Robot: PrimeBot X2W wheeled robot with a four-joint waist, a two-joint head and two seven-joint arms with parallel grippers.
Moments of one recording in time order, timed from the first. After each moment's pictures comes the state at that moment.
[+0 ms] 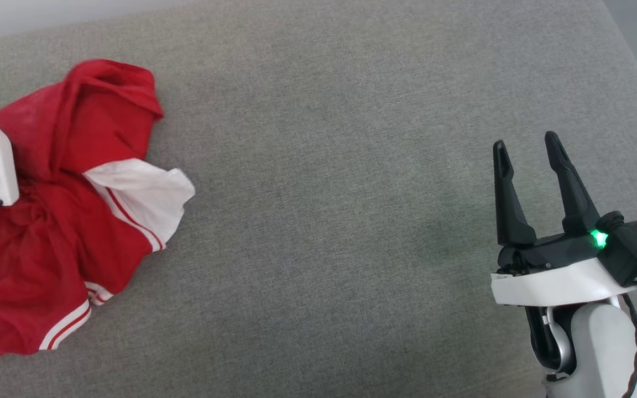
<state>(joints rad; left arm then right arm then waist) -0.89 0.78 -0.58 0.63 -0.82 0.03 0.60 -0.23 -0.05 0.06 0.00 0.21 0.13 -0.26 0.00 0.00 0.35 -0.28</state>
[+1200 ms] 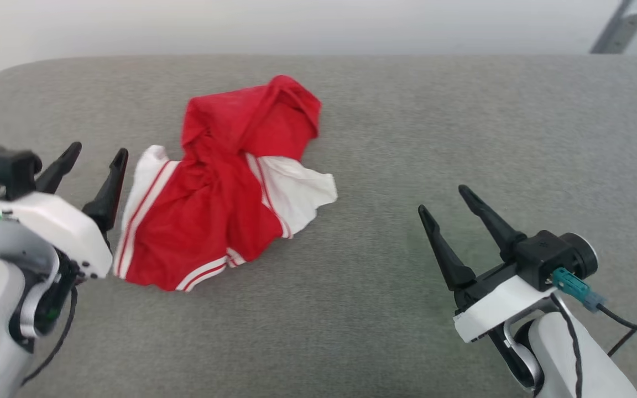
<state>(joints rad) -0.51 0.72 -0.51 0.20 -0.81 0.09 0.04 -0.30 -0.22 0.36 0.26 0.28 0.13 -0.26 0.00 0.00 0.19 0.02</state>
